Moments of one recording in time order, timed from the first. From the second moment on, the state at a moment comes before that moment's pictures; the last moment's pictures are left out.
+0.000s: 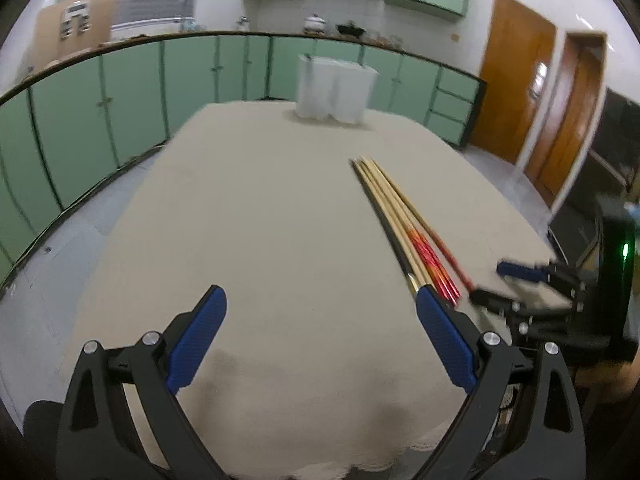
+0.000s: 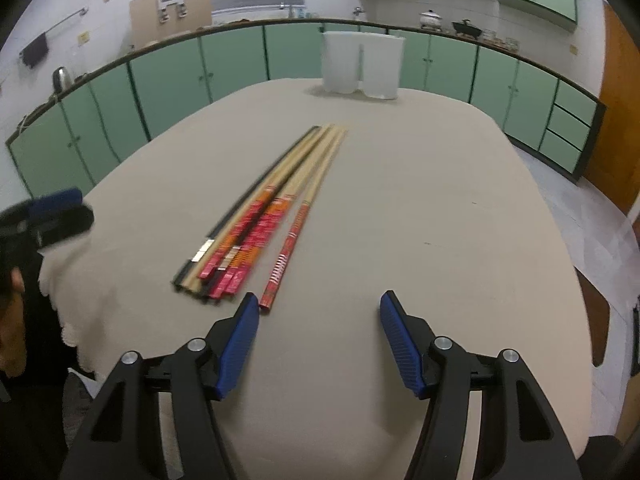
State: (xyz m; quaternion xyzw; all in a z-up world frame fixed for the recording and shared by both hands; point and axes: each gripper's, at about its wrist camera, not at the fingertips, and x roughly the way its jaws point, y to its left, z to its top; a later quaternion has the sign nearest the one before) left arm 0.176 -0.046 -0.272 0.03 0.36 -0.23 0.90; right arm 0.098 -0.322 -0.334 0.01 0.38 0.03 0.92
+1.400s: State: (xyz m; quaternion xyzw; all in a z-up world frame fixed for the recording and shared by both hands) left arm 0.184 -0.107 -0.304 0.10 0.35 -0.22 0.90; right arm 0.099 -0.321 -0.336 0.01 0.36 0.02 0.93
